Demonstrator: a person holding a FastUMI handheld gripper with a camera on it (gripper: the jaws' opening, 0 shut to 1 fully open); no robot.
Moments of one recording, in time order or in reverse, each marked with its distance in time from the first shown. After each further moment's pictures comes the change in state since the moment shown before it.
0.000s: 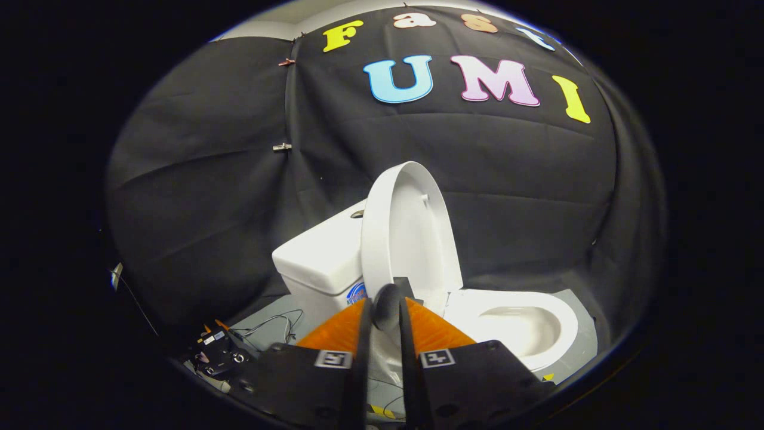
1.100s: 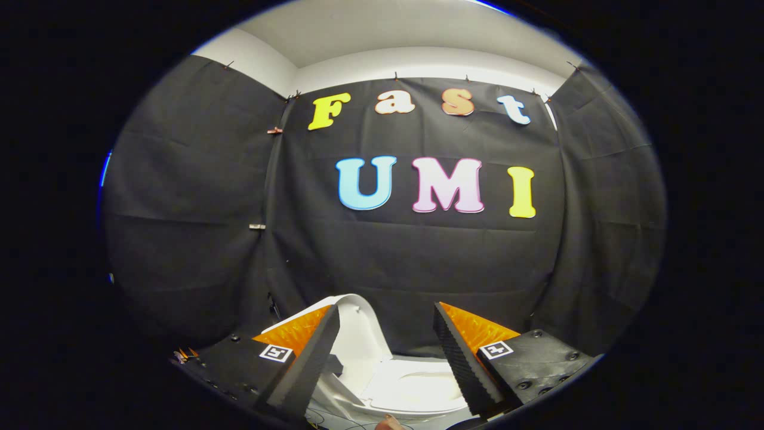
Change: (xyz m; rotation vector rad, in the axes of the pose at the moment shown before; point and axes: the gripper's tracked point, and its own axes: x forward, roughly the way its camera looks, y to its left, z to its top) arm -0.200 -0.079 0.207 -0.076 -0.420 -0.206
